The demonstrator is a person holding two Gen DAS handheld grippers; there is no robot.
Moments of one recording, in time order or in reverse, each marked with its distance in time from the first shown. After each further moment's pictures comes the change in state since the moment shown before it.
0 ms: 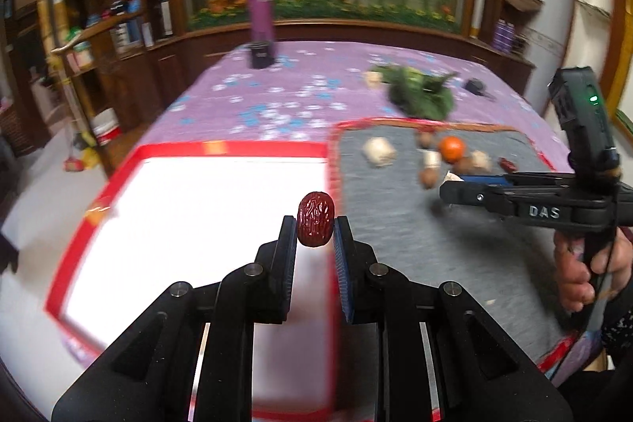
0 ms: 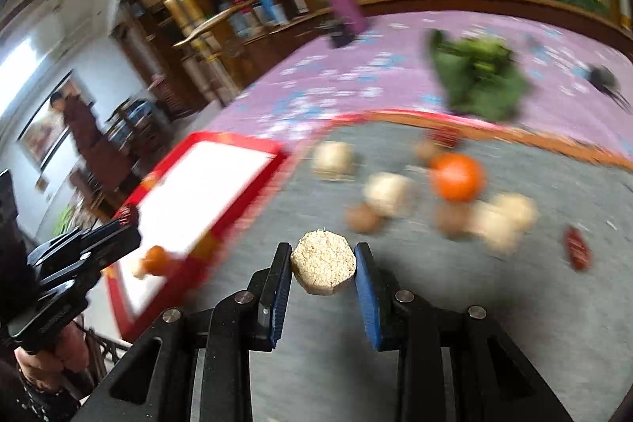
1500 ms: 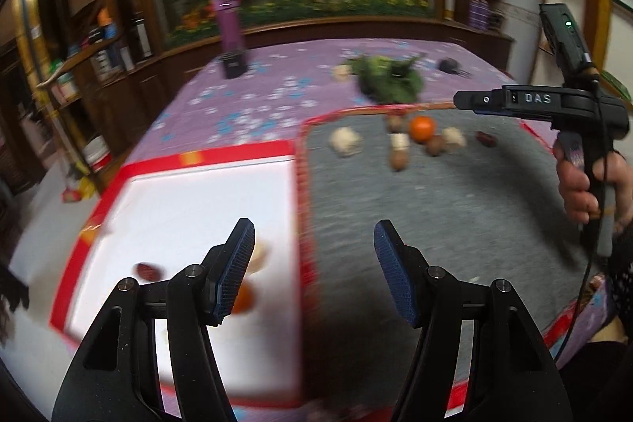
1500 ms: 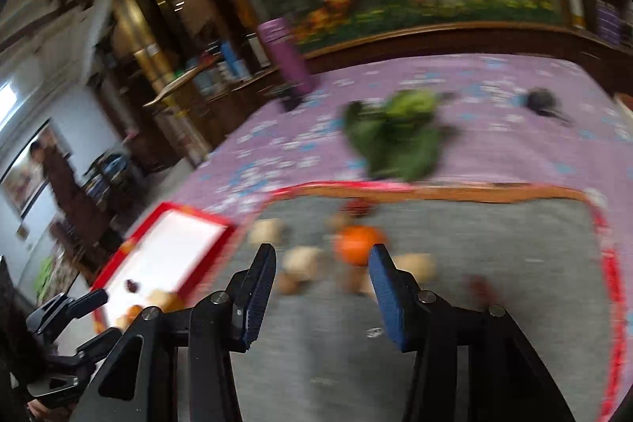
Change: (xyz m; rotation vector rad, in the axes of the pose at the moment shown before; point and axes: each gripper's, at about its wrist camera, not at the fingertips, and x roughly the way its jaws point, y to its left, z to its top) left arm -0.002 -0.048 -0.006 0.150 -0.005 -0.050; right arm -0.065 -0.074 0.007 0.140 -0.192 -0.148
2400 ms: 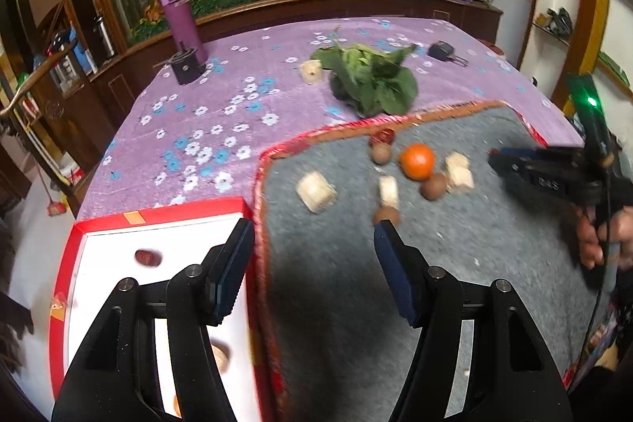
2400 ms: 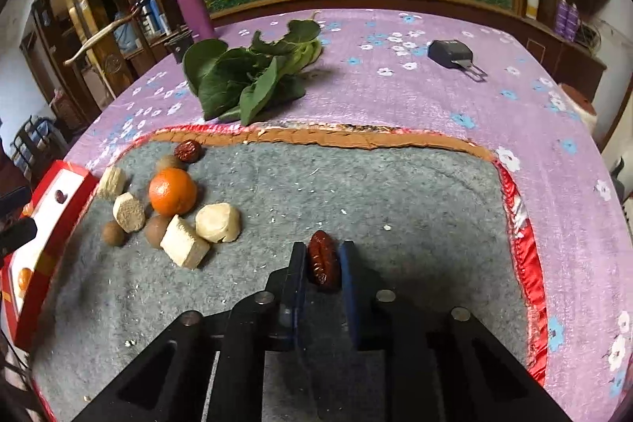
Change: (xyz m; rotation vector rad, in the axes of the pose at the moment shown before) left arm 0.074 -0.010 0.074 0.043 0.113 -0.045; right arm 0.024 -0.073 -0.013 -0.019 0.158 -0.267
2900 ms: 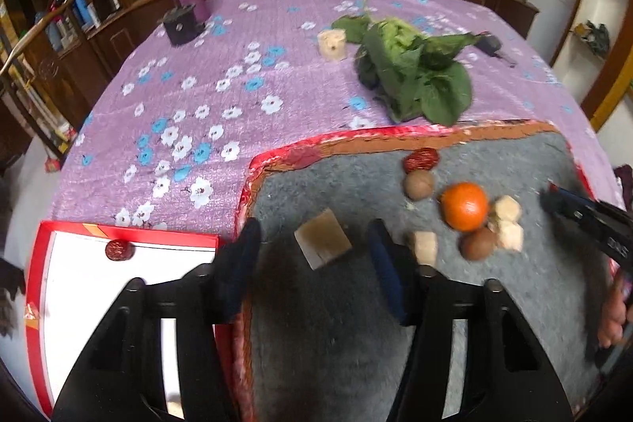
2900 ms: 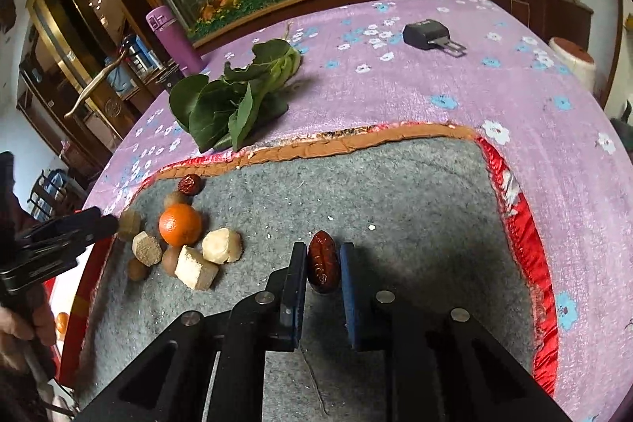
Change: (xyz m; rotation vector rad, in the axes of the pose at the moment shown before) left arm 0.082 0.002 0.040 -0.108 0.156 0.030; right arm -0.008 -0.021 0.004 0.162 -0.008 0.084
